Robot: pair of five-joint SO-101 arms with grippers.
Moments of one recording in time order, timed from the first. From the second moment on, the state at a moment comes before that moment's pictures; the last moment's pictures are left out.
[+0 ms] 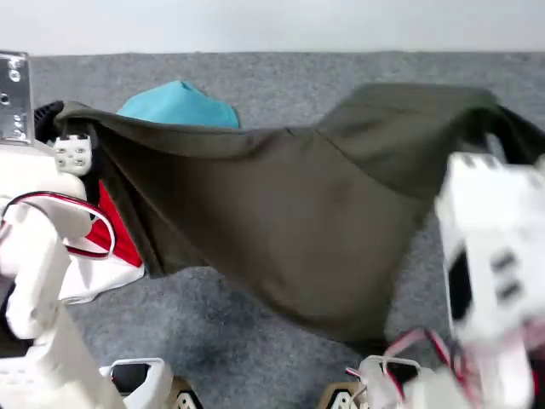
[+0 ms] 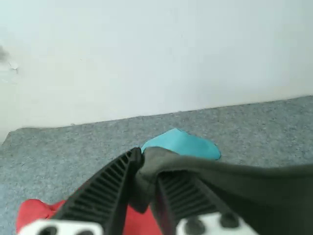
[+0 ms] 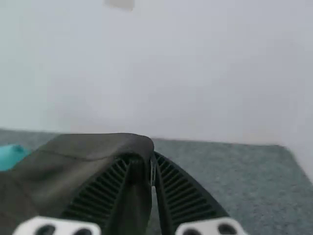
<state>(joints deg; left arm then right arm) -8.4 -33.0 -23.4 91.2 -4.6 4.0 -26.3 -51.9 98.8 5.8</state>
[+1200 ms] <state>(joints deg) -8.4 -9.9 -21.7 80.7 -5.5 5.2 -5.0 -52.7 86.9 8.7</state>
